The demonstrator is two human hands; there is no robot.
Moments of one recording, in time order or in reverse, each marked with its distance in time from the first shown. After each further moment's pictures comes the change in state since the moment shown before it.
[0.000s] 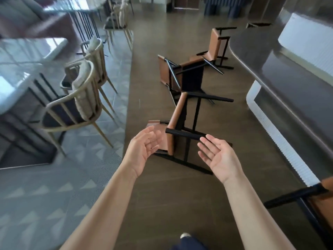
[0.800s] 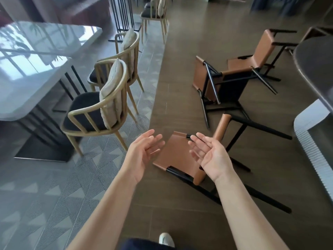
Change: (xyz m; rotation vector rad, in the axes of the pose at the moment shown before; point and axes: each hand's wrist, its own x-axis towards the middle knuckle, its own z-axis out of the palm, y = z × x) left_hand 0.229 0.119 -0.122 -0.170 0.188 0.012; right_hand 0.239 0.023 0.256 -0.110 -0.141 0.169
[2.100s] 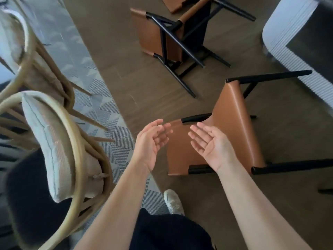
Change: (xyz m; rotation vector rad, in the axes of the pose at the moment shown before) left_hand 0.454 0.061 -0.020 0.344 -0.346 -0.392; right_hand 0.342 0.033 0.133 0.348 0.484 -0.075
